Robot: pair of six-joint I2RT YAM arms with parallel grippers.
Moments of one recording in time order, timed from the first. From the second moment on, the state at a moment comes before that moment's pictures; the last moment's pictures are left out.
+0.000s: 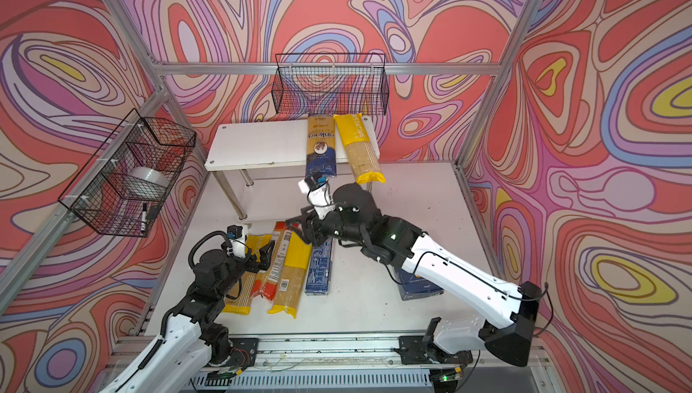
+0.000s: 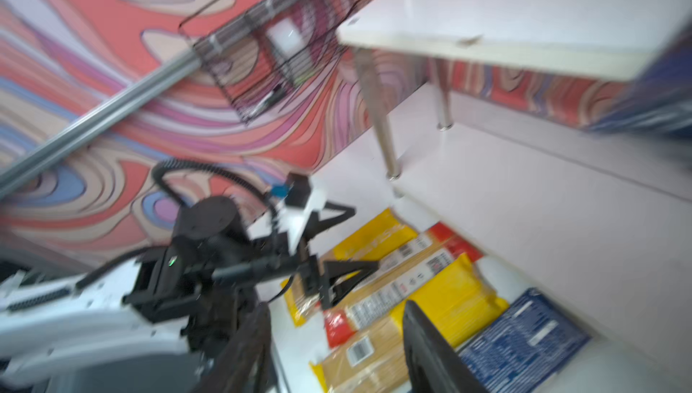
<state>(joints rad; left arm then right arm) -0.27 0.62 0.23 0.08 0.04 -0.13 1.02 1.32 1.40 -0.45 -0.17 0.31</state>
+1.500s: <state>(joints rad) -0.27 0.63 0.23 0.08 0.04 -0.13 1.04 1.55 1.11 -0.64 0.21 0.76</state>
